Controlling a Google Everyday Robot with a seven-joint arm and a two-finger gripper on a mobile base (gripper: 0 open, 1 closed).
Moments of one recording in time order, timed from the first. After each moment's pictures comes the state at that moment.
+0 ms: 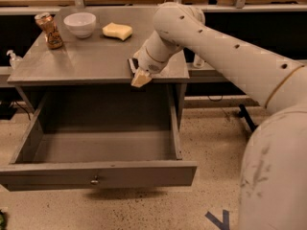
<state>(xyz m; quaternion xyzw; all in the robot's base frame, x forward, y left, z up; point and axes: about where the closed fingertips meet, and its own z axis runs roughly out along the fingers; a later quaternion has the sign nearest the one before) 0.708 0.038 0.797 -0.70 0.66 0.05 0.28</state>
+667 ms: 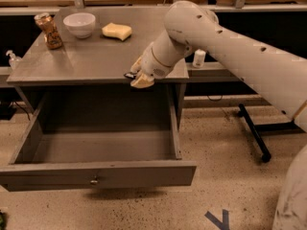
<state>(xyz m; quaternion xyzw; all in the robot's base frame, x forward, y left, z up) 0.654 0.039 0.811 -0.70 0.64 0.10 0.29</state>
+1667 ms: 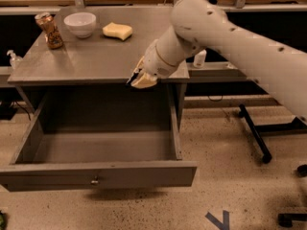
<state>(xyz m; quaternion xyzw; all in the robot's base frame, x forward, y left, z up) 0.637 0.034 0.837 -0.70 0.63 0.10 0.31</state>
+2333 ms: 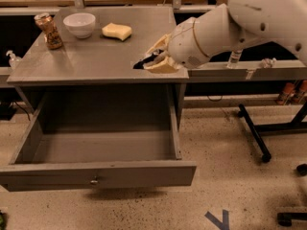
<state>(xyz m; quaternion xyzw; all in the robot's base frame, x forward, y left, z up) 0.580 -0.008 0.935 -0.67 0.59 0.11 0.43</state>
